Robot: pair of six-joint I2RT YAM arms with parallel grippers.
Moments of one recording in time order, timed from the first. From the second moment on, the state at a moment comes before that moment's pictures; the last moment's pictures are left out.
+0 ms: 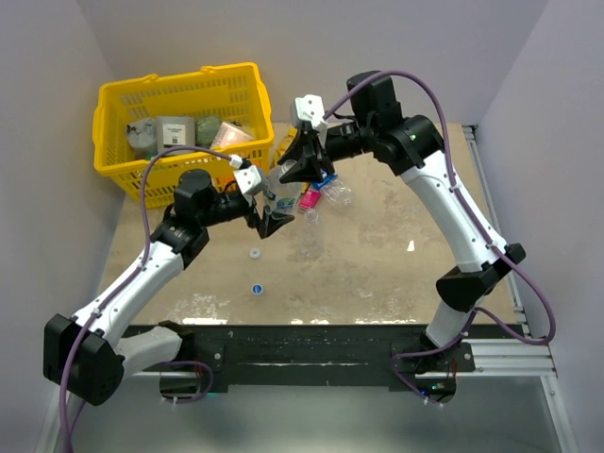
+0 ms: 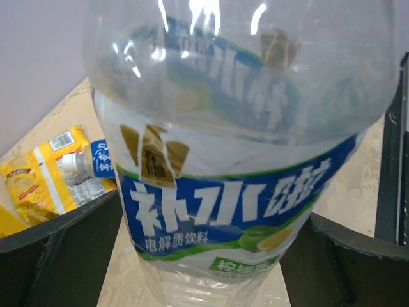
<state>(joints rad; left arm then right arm) -0.43 1.12 0.88 0.11 0.66 0.16 0.62 1.75 2.19 -0.92 -0.96 -0.59</state>
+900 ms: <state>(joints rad) -0.42 1.14 0.82 0.13 0.87 0.19 0.66 1.74 2.13 -0.88 -0.98 -0.56</state>
